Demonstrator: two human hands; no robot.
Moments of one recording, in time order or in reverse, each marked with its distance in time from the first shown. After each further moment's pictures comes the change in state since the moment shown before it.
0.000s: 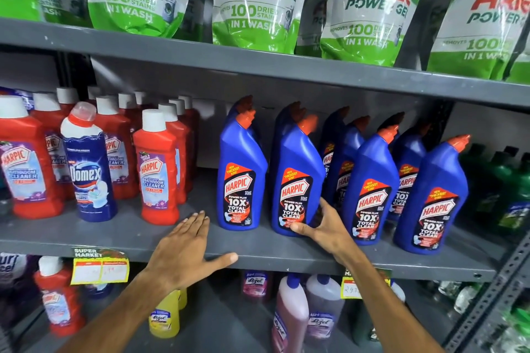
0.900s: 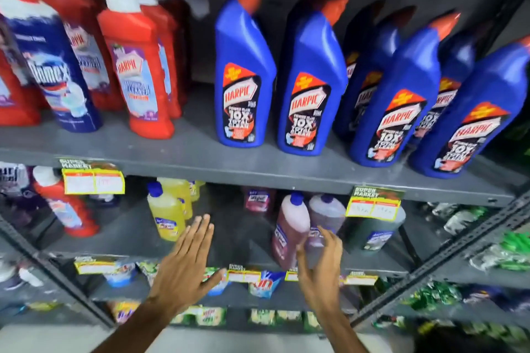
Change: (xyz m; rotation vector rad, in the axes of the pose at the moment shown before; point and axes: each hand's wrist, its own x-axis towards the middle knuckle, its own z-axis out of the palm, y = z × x) left_hand -0.125 0.007 0.192 0.000 0.073 0.228; right_hand -0.201 0.150 0.094 -0.270 0.388 -0.040
